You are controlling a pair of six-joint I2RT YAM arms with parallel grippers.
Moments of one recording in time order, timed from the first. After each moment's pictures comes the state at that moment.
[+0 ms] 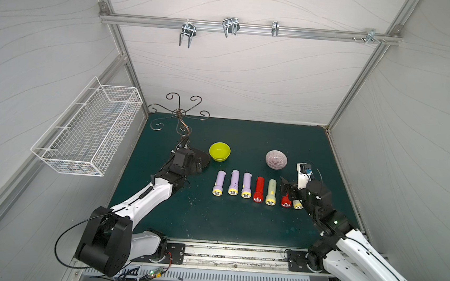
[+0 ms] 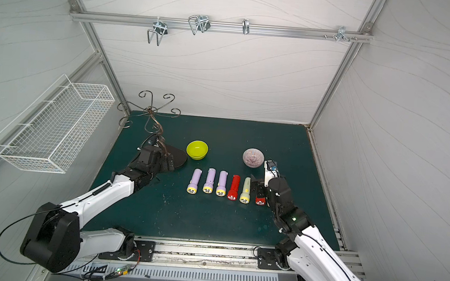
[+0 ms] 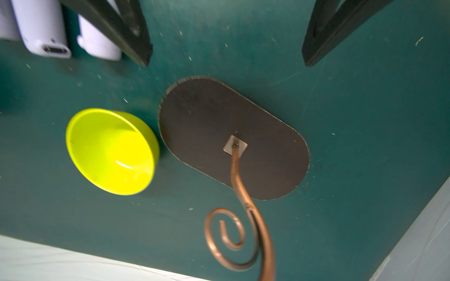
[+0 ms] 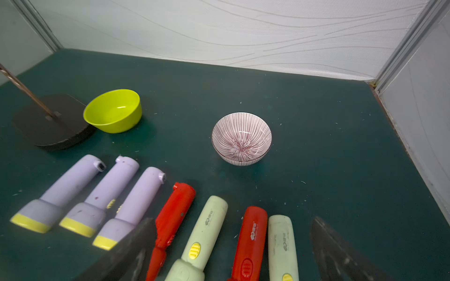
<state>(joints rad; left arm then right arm) -0.27 1.25 0.68 -0.15 -0.30 -0.37 0.58 0.73 0.49 -0.21 0.30 0.11</state>
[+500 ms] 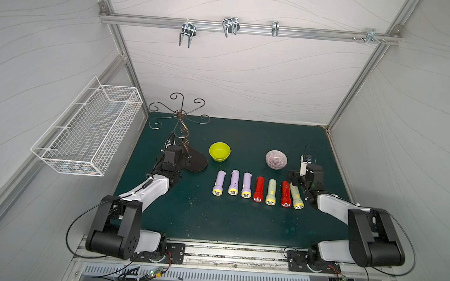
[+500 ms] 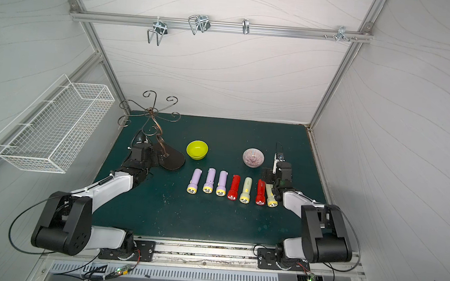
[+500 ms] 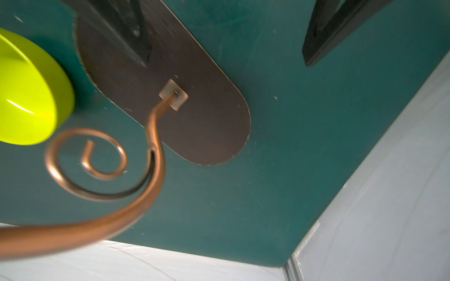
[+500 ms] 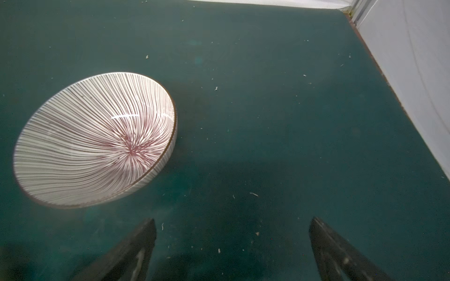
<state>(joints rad) -0.10 1.38 0.64 0.11 -0.37 -0.20 0.16 1.42 0.47 0.36 0.10 0.00</state>
